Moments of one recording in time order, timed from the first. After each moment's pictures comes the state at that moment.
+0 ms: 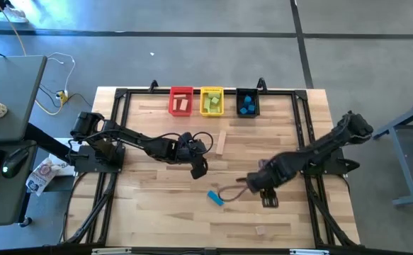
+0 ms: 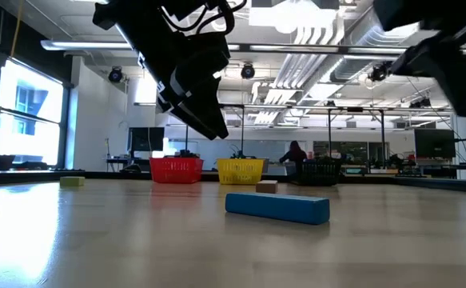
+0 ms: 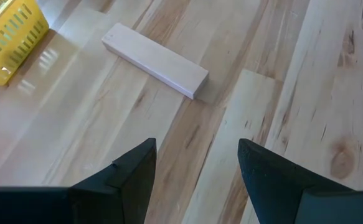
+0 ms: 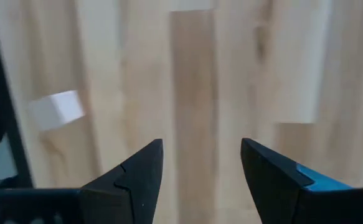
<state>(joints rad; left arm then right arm) -0.02 1.71 1.04 -0.28 -0.40 -0.39 0.47 1.51 1.09 -0.97 -0.10 0.50</state>
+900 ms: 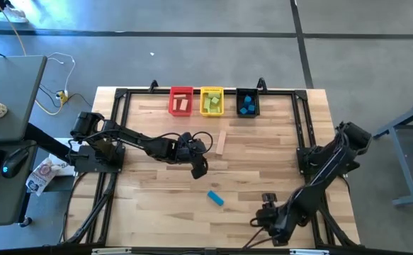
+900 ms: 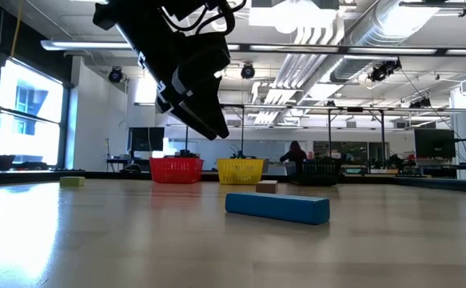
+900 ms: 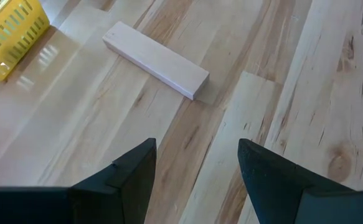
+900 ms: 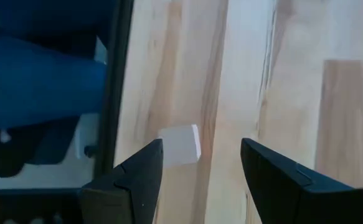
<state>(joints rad) -0.02 1.71 1.04 -0.27 -0.40 -0.42 0.88 1.63 1.09 -0.60 0.15 0.76</state>
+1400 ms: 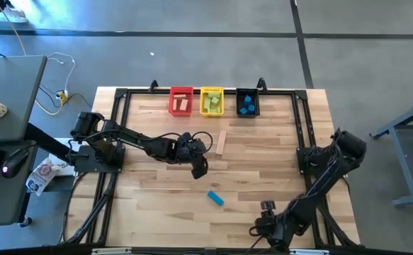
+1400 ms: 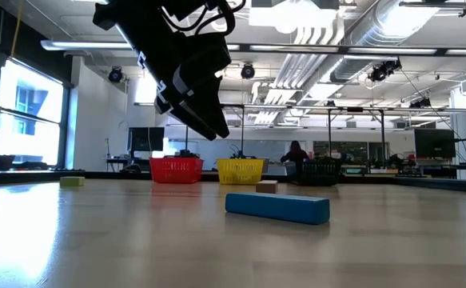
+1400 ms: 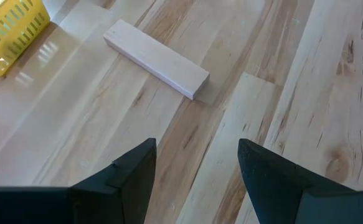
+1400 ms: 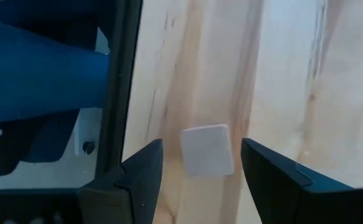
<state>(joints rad) -0.02 1.71 1.04 -0.27 -0.39 -0.44 0.93 1.75 1.09 -0.50 0.15 0.79</state>
